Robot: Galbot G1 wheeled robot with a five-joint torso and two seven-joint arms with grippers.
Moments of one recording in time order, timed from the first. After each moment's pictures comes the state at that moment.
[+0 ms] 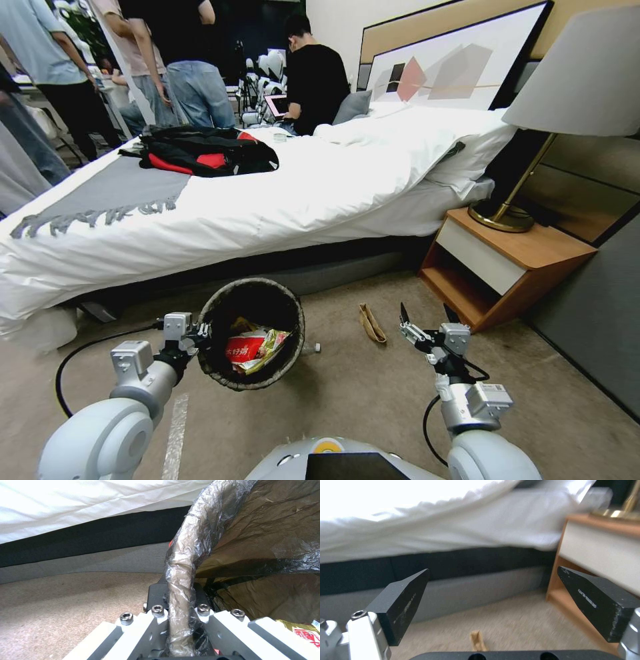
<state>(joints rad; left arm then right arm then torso) 1.71 -1.25 -0.91 -2.50 -0.54 0.74 -0.04 -1.81 1.40 0.50 2.46 0.13 -0.22 0.17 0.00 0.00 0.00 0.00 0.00</state>
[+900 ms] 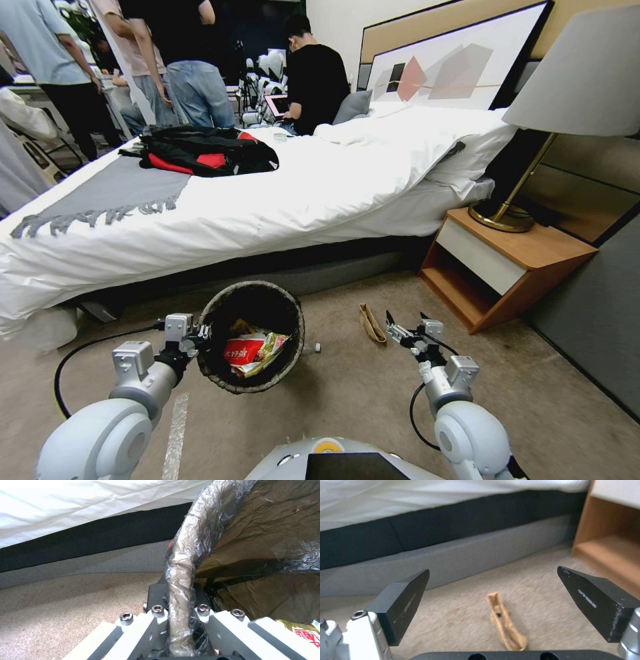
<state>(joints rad) 1.72 -1.21 -0.91 -2.50 -0.54 0.74 -0.04 -1.65 1.34 0.48 2.29 0.36 -0.35 0.20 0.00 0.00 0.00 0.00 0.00</state>
